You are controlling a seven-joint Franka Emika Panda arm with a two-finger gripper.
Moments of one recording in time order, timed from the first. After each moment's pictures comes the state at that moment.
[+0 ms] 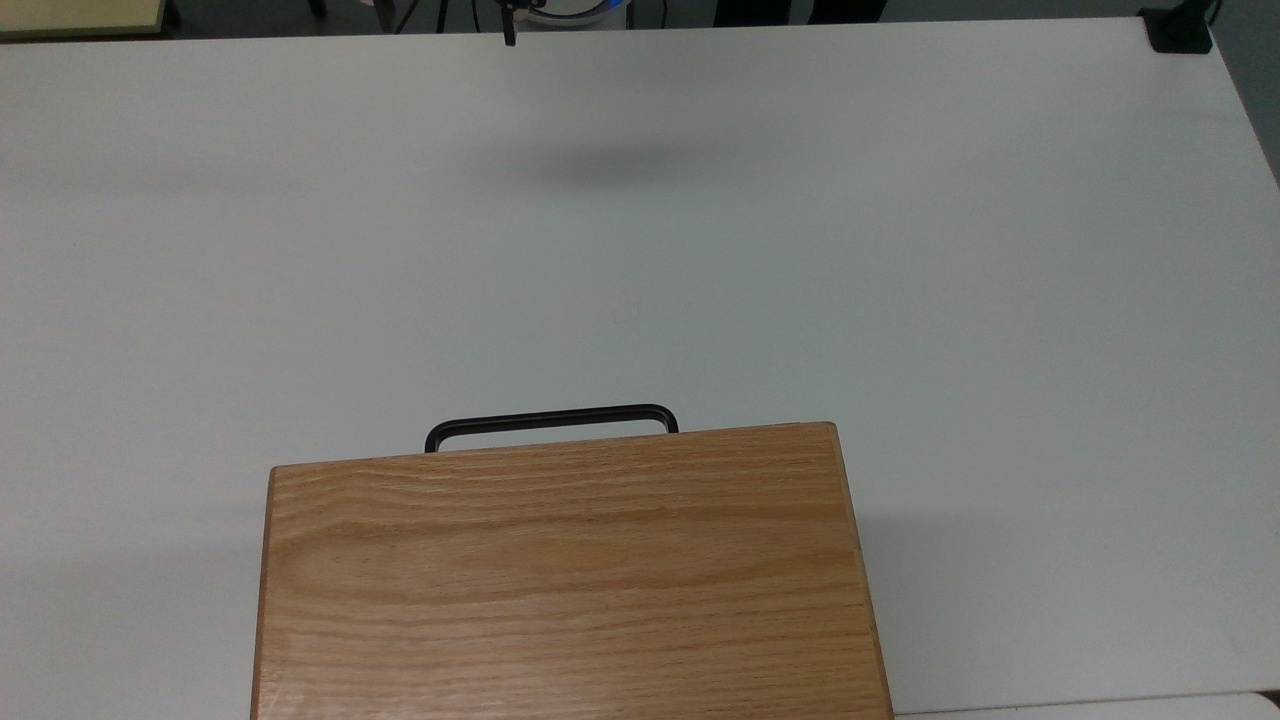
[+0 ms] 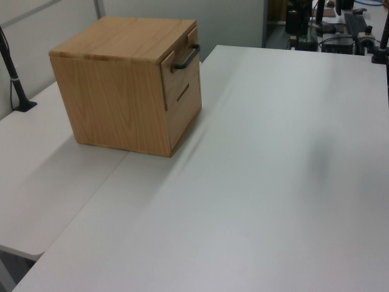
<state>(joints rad) 0.03 -0.01 -0.06 -1.61 -0.05 1.57 0.03</state>
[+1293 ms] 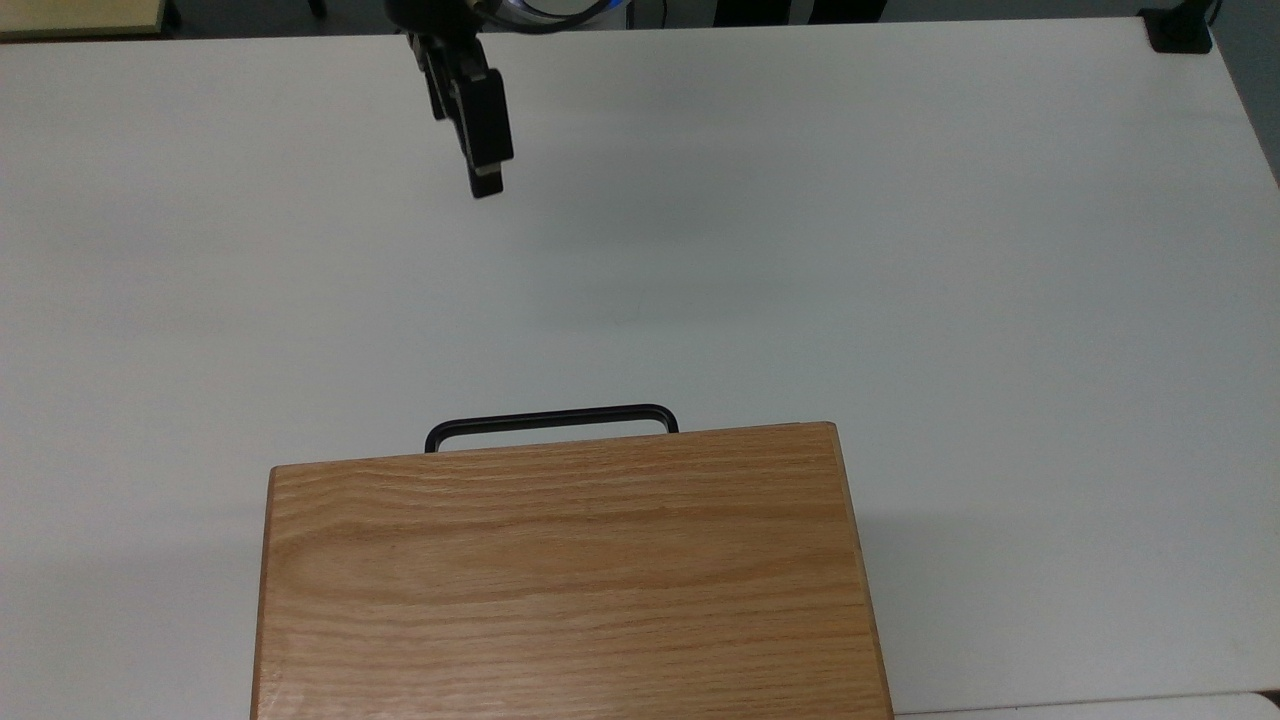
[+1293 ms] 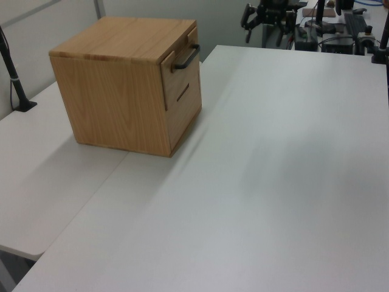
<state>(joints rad) 0.04 0.09 -0.05 -1.60 0.00 1.95 1.14</state>
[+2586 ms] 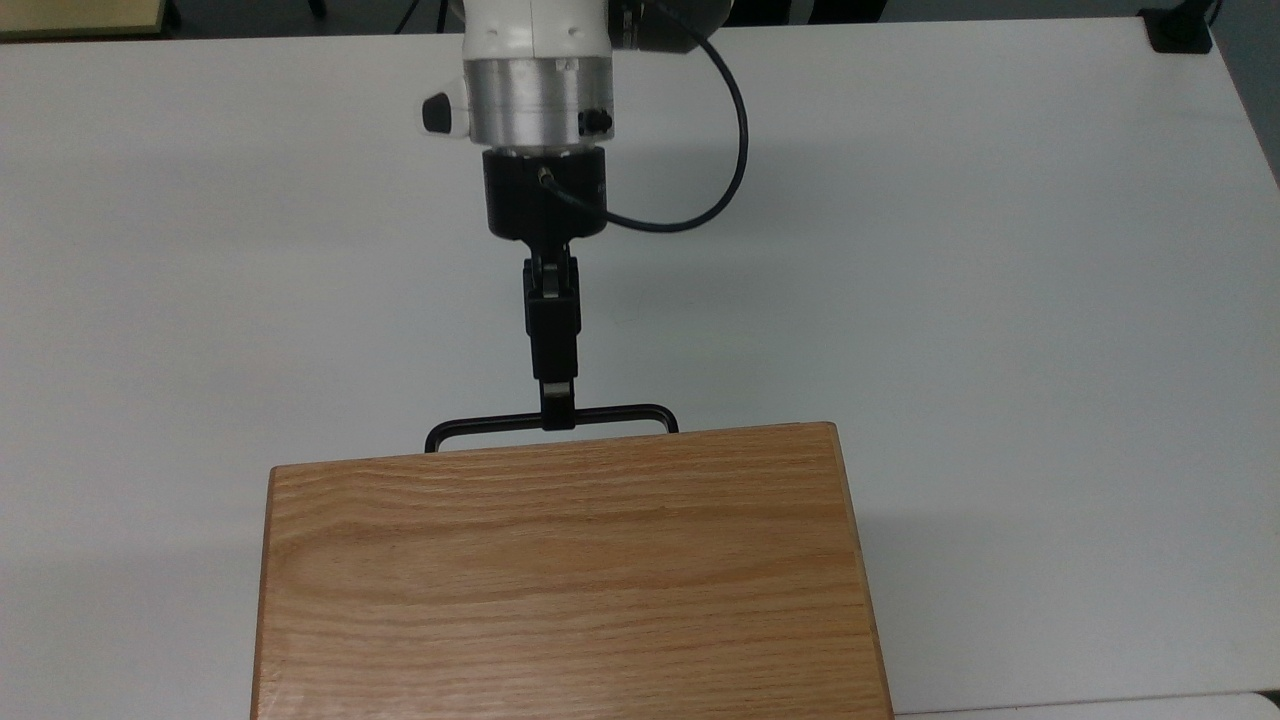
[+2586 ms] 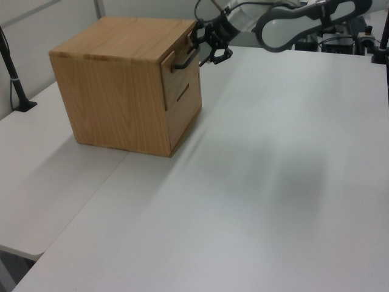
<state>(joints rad) 0.13 0.36 -0.05 -1.60 0.00 2.78 1.54</state>
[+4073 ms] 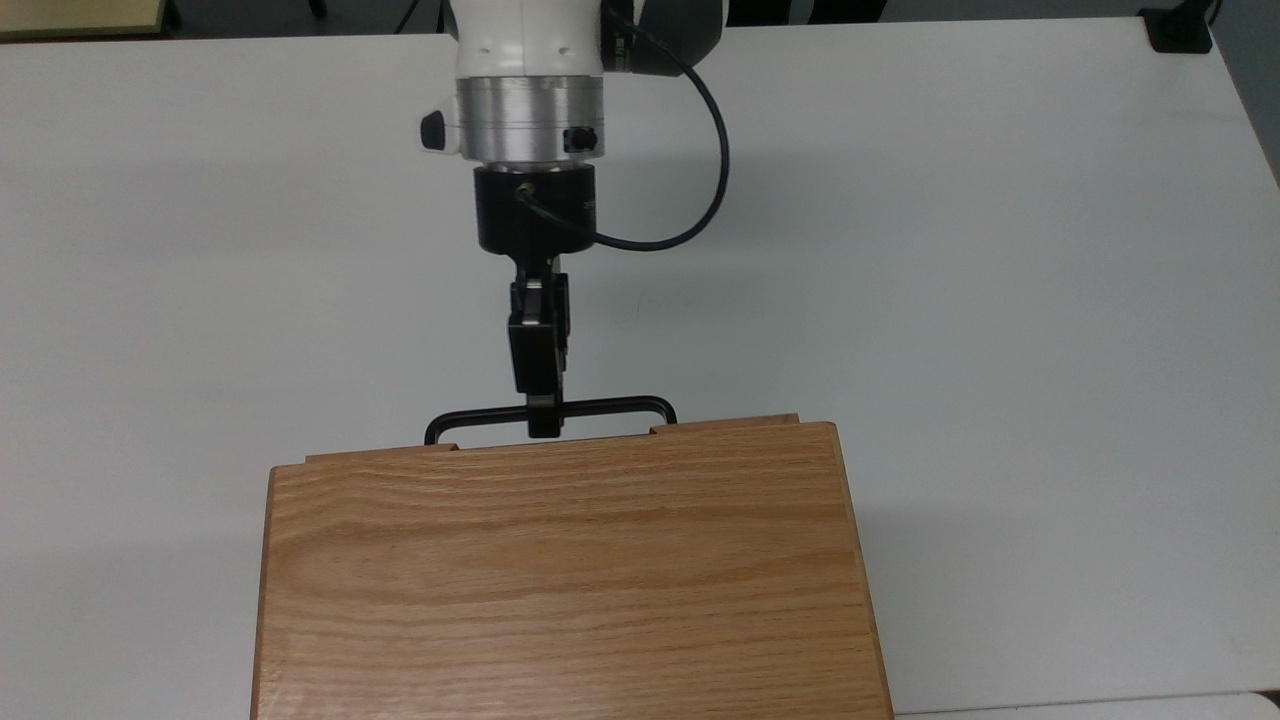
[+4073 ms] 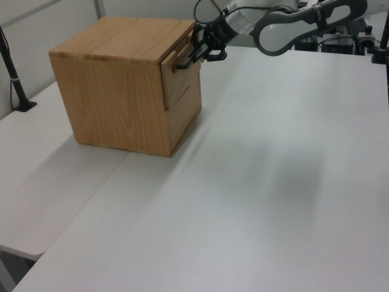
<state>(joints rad) 0.11 0.38 -0.05 -1.59 0.00 2.82 1.61</state>
